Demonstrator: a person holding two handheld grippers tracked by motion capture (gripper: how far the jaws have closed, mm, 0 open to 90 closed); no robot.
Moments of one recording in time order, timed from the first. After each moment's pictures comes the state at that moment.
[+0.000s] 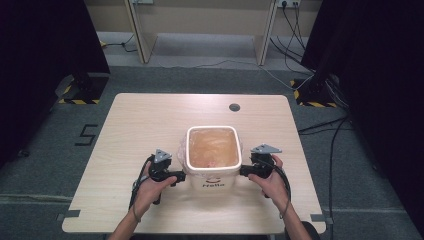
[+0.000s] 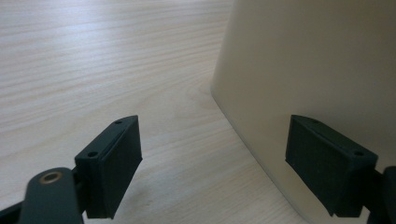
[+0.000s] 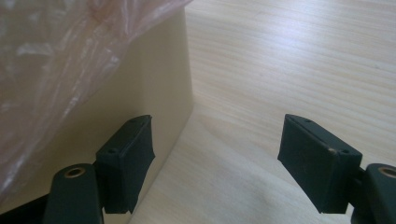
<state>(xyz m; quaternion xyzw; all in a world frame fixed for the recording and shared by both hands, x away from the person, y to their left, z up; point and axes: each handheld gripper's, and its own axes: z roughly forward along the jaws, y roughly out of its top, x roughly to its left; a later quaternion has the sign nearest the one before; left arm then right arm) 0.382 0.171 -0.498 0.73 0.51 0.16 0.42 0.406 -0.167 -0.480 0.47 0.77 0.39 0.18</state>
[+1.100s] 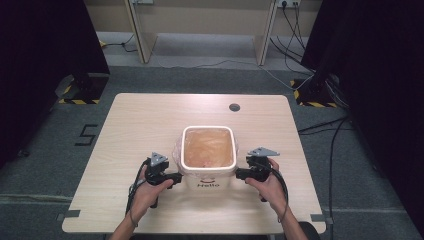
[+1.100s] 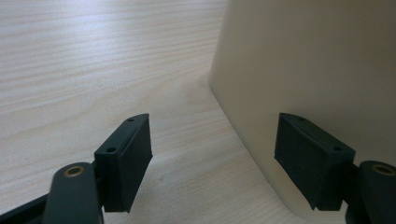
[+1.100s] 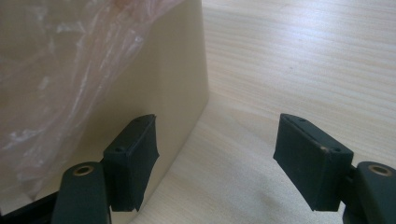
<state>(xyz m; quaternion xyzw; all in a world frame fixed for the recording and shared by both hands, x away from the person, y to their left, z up) 0.369 0.177 -0.499 0.73 0.52 0.17 0.42 0.395 -0.158 -0.481 0.47 0.77 0.40 0.15</state>
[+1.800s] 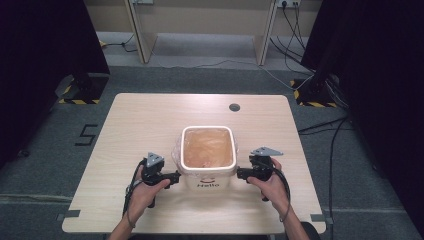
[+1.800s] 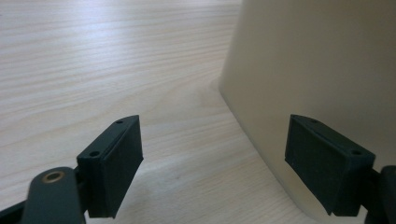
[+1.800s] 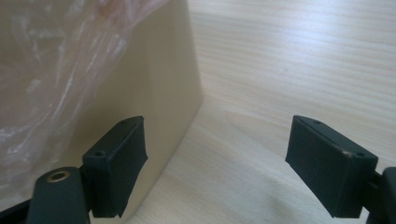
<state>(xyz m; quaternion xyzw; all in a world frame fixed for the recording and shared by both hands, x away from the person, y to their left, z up) 0.368 0.189 -0.498 0.72 0.52 0.18 0.42 0.398 -0.167 -0.482 0.47 0.76 0.42 0.14</state>
